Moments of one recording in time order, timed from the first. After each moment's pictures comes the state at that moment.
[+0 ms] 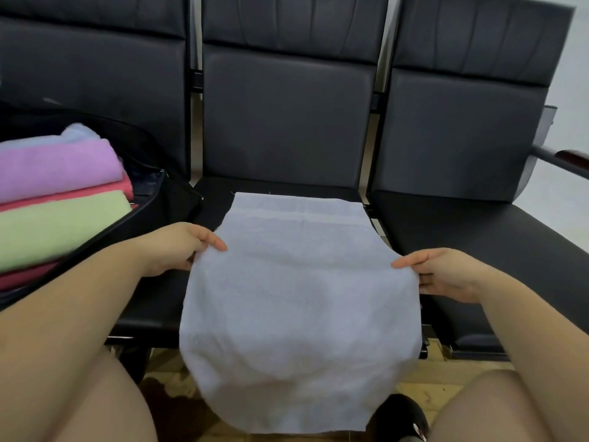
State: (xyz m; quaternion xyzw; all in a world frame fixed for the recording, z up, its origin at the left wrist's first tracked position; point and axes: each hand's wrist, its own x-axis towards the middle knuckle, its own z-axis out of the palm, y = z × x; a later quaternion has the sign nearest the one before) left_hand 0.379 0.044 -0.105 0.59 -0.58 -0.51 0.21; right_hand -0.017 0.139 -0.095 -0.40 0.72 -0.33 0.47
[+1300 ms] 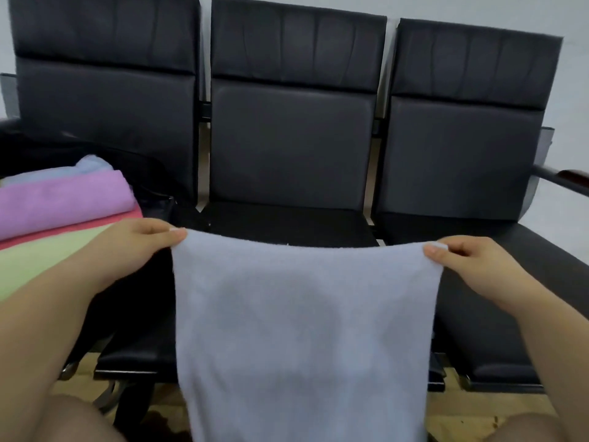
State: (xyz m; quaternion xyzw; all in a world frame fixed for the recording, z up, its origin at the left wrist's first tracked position) left_hand 0.431 0.065 -0.061 0.57 -0.64 -0.35 0.37; right_hand 0.006 0.162 -0.043 -0.57 0.70 -0.37 0.21
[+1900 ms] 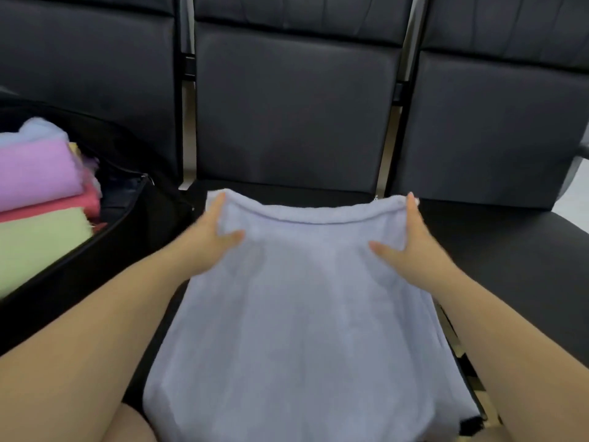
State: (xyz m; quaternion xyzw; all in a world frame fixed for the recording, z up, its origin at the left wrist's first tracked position) left_hand 0.337 -0.026 -0.125 0.61 -0.67 -0.33 0.27; right_hand 0.030 0.037 -0.117 -0.57 0.74 -0.32 0.19
